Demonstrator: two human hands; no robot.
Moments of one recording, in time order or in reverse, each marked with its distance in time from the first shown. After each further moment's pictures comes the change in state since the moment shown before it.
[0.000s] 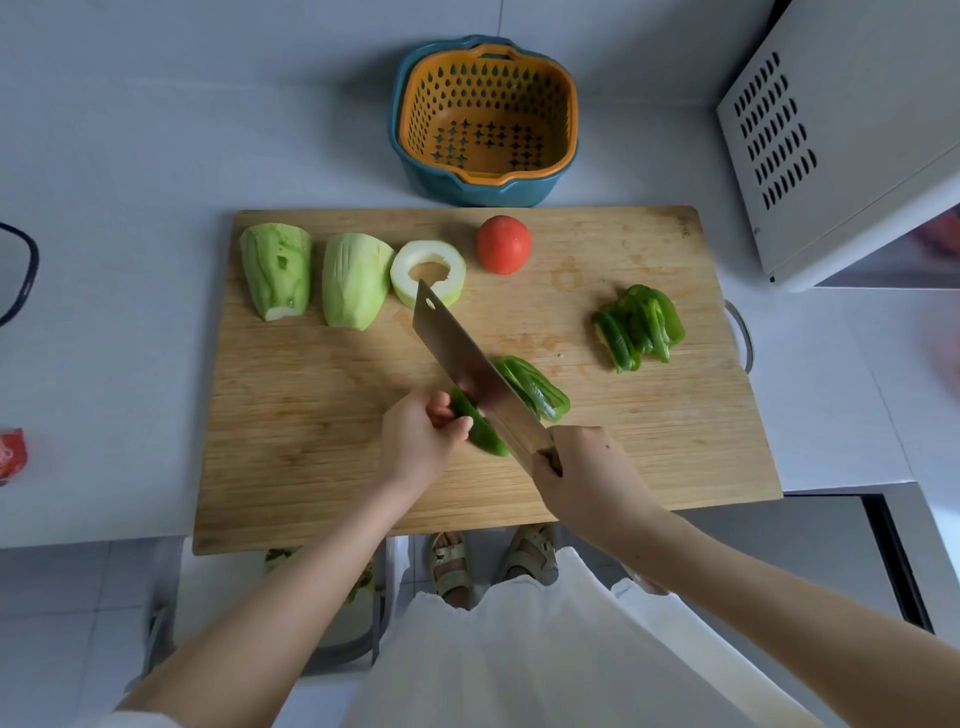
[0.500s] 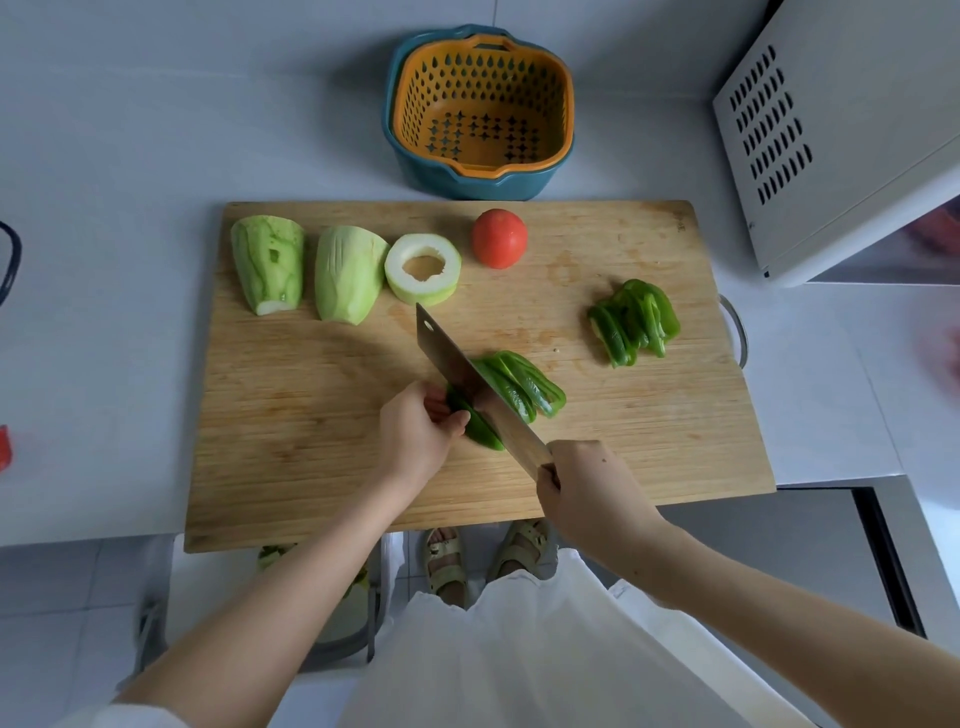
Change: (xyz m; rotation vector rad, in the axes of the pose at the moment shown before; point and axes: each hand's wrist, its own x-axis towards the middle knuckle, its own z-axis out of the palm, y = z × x) left_hand 0.004 -0.002 0.004 -0.015 0.015 0.028; right_hand -0.006 0.004 0.007 -0.091 -0.067 0.054
